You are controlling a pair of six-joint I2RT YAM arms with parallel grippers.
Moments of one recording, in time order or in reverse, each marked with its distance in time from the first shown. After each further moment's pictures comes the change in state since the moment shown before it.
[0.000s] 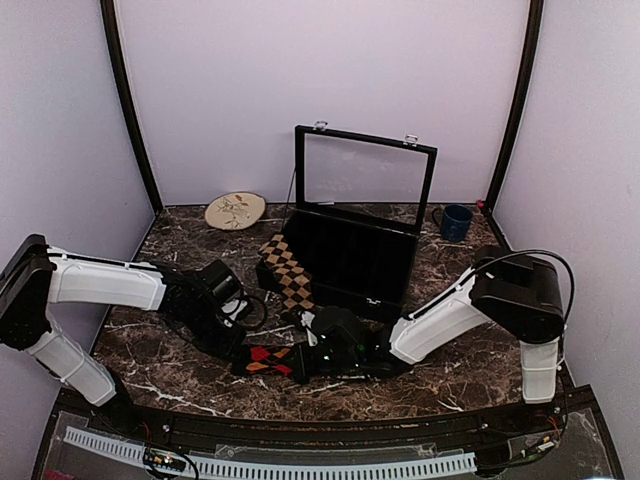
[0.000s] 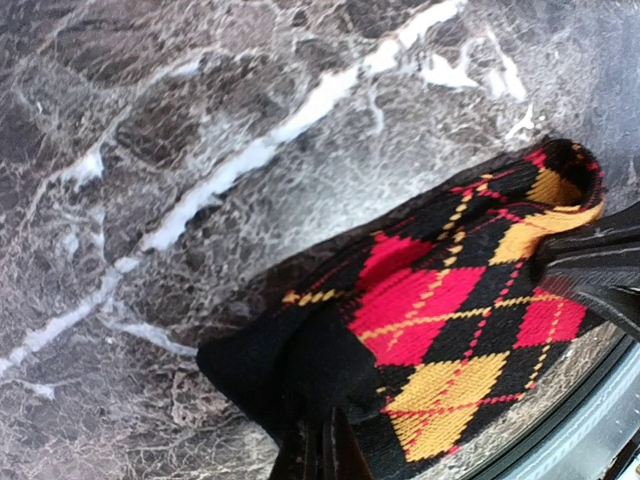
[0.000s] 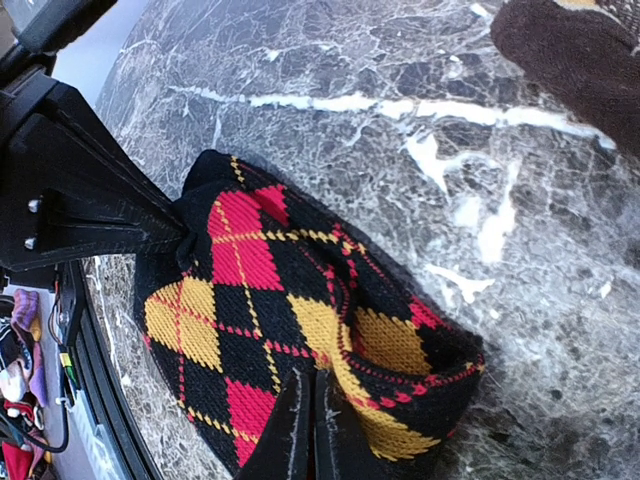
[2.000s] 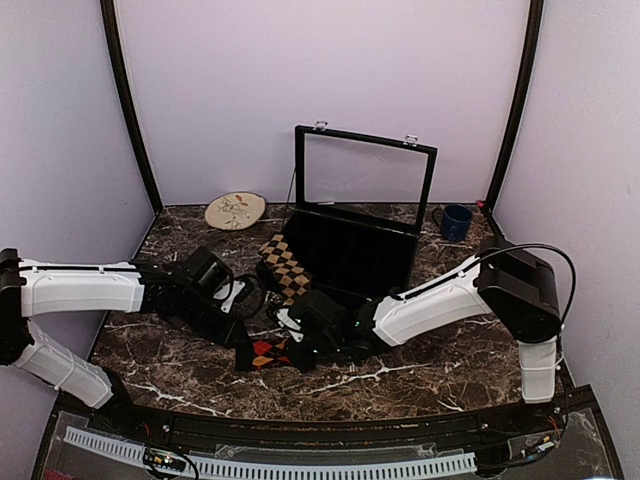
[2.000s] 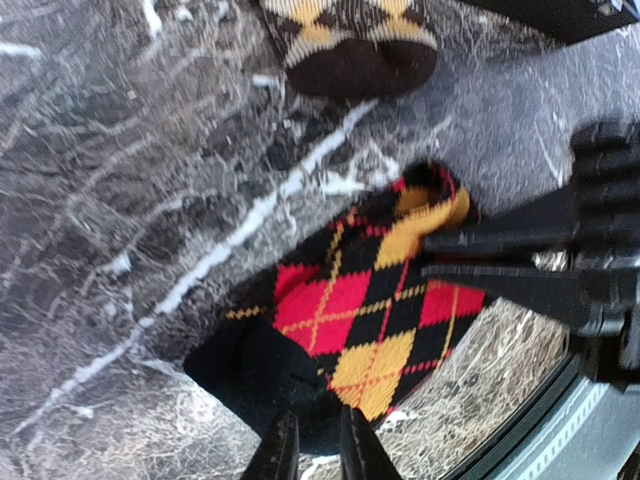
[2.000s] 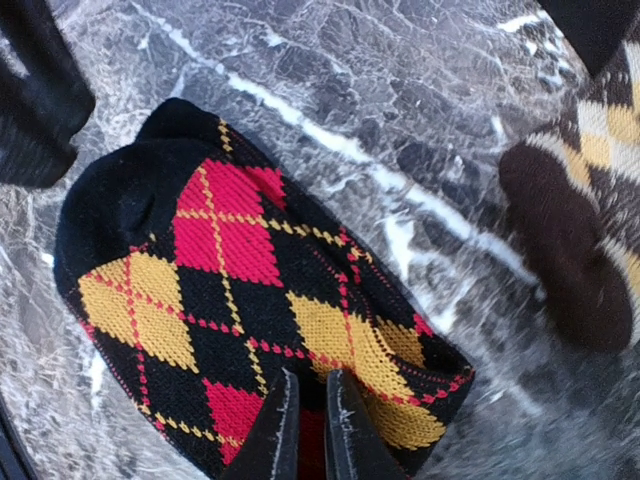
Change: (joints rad) left arm -0.006 -0.145 -0.008 0.085 -0.027 0.021; right arm -0.005 0.011 0.217 -0.400 0.111 -0.497
